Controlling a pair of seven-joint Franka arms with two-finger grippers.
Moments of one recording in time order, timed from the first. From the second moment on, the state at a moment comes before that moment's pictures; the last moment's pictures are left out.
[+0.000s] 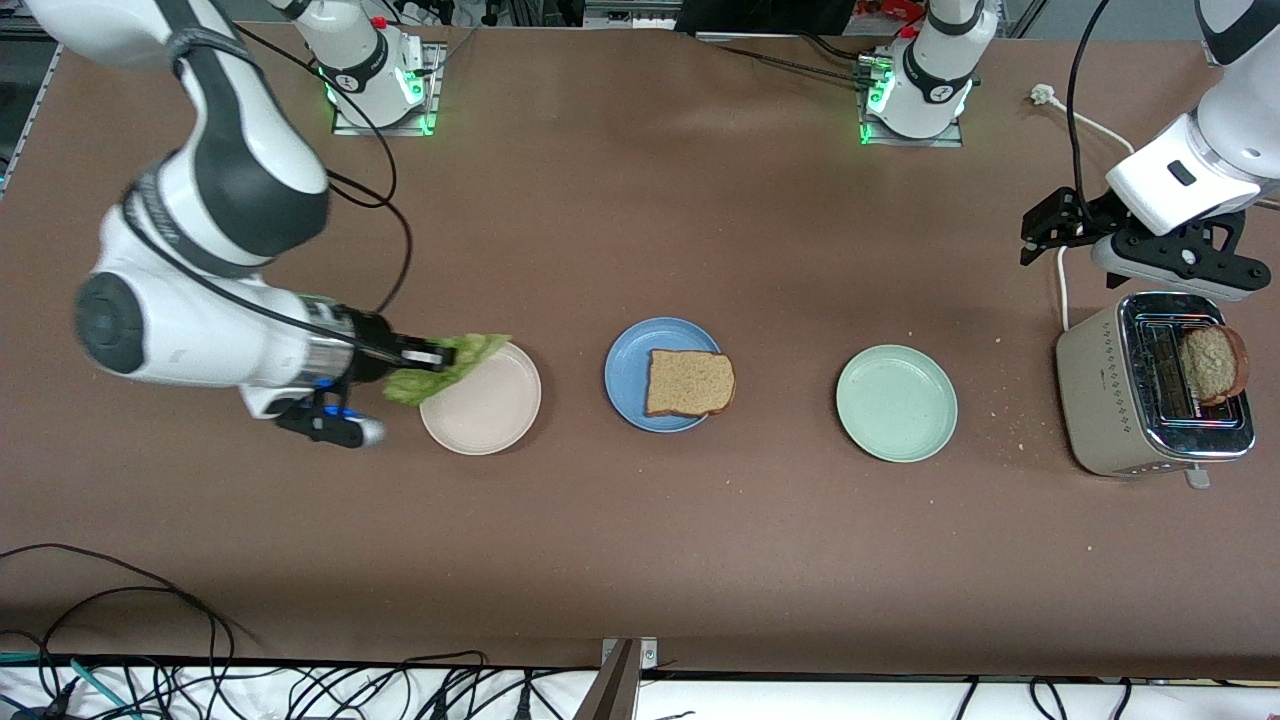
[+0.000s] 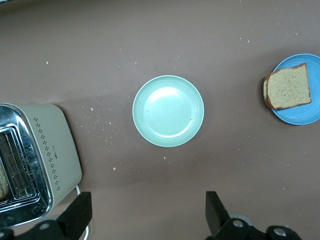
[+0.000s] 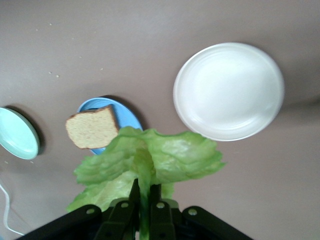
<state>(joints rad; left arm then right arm) -0.03 -0.02 -0.05 -1.71 -0.02 1.69 0.18 -0.02 0.63 0.50 -1.18 0.15 1.68 0.65</state>
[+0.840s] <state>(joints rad) -0.03 -0.03 -0.05 -1.71 -0.02 1.68 0.18 0.33 0.94 0.51 -1.19 0.22 2.32 1.12</state>
